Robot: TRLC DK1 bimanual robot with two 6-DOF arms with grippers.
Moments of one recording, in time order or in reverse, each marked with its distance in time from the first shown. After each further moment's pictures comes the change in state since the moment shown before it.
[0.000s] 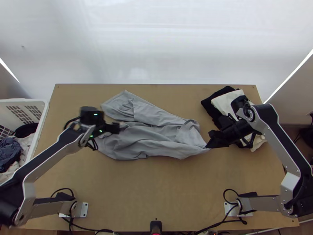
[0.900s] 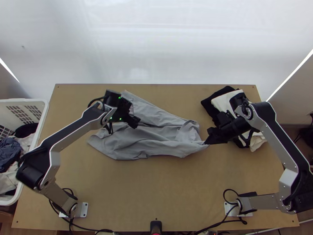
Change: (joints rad) left arm -0.105 0.352 0.419 -0.137 0.171 0.320; right arm 0.001 0.032 0.016 0.065 0.011 0.002
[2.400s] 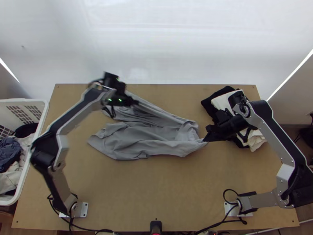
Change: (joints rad) left arm 0.093 0.169 0.344 -0.160 0.076 -0.360; right arm -0.006 0.046 0.014 0.047 0.005 0.002
